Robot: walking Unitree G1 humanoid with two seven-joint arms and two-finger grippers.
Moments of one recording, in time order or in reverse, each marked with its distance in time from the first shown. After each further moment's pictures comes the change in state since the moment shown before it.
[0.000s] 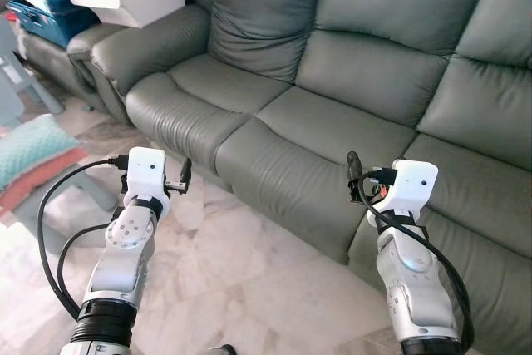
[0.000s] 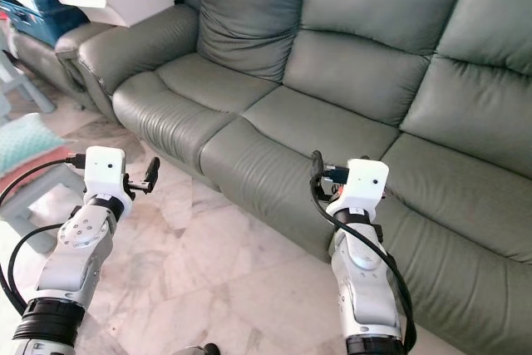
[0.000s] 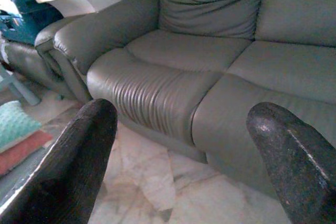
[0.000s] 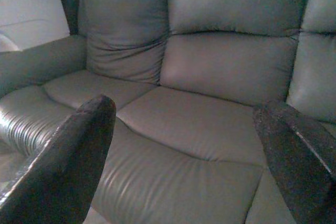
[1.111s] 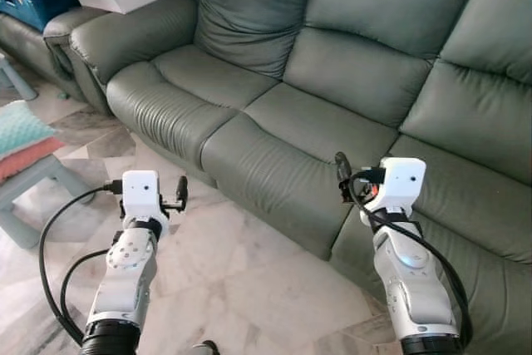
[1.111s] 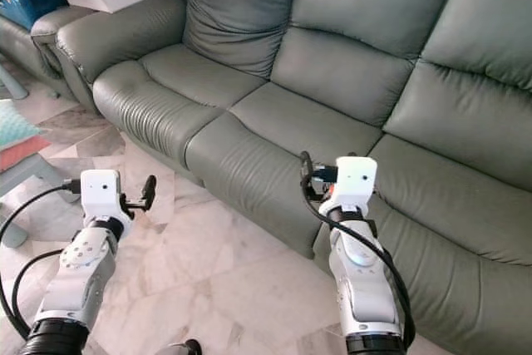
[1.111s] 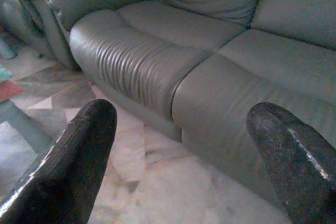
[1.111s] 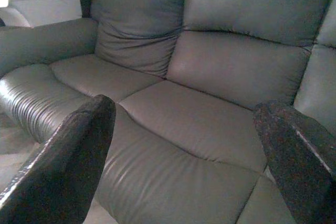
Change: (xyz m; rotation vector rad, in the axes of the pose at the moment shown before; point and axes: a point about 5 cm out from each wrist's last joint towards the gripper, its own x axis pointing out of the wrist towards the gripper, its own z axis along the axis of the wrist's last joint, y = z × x) left arm -0.015 -0.004 -0.030 -0.122 0.057 0.055; right arm 0.001 0.006 0.003 -0.032 0.018 0.097
